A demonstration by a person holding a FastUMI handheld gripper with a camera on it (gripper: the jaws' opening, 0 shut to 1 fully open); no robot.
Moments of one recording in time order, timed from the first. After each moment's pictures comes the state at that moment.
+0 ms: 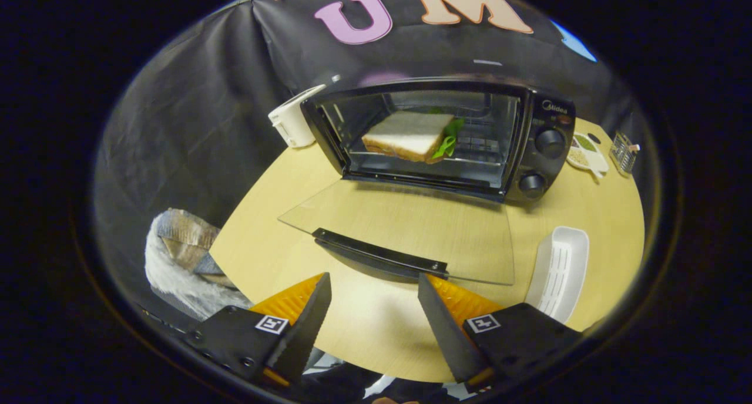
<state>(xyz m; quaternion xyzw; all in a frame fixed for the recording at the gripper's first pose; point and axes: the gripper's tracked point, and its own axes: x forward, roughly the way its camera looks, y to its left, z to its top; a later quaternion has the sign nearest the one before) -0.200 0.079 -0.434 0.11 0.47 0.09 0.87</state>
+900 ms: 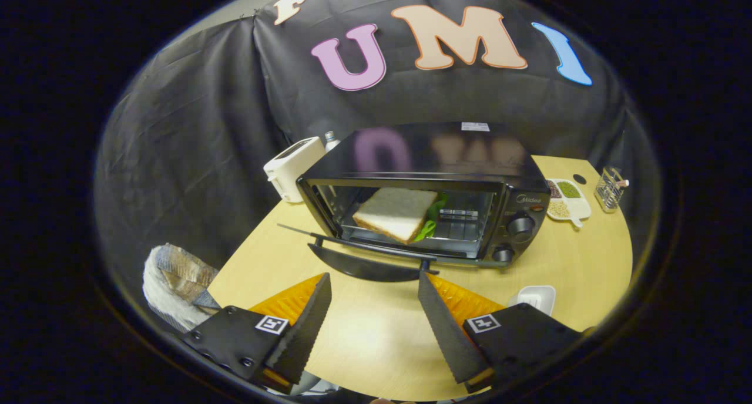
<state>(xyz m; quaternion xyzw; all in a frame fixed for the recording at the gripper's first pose) -0.131 0.049 -0.376 0.11 0.38 0.05 0.92</state>
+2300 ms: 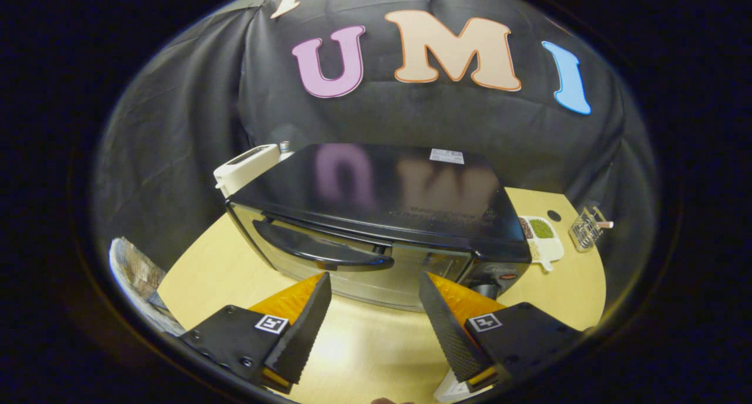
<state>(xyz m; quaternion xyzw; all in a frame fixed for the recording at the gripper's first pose) -0.060 -0.004 -0.387 0.02 0.33 -0.01 0.94</state>
